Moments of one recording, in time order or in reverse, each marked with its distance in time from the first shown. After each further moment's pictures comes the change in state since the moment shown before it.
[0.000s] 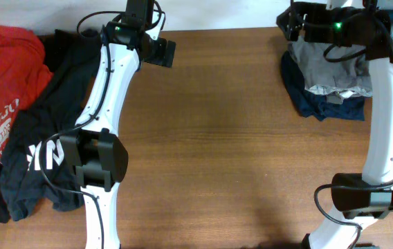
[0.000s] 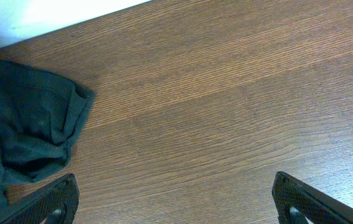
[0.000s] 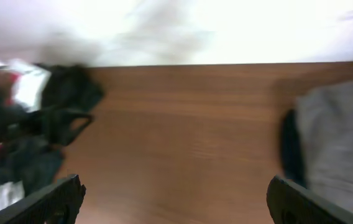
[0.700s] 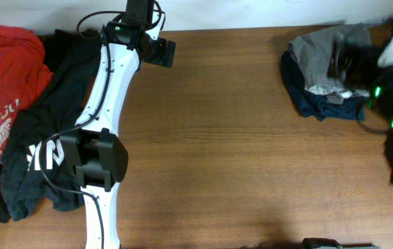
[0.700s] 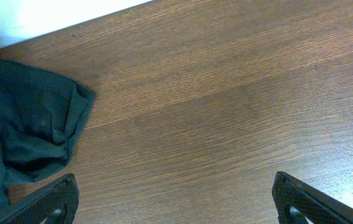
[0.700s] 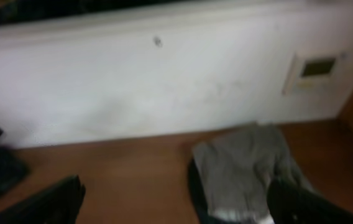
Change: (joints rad) left arm 0.000 0.000 0.000 0.001 -0.003 0.000; right arm -0.068 -0.795 -0.950 0.615 0.298 0.000
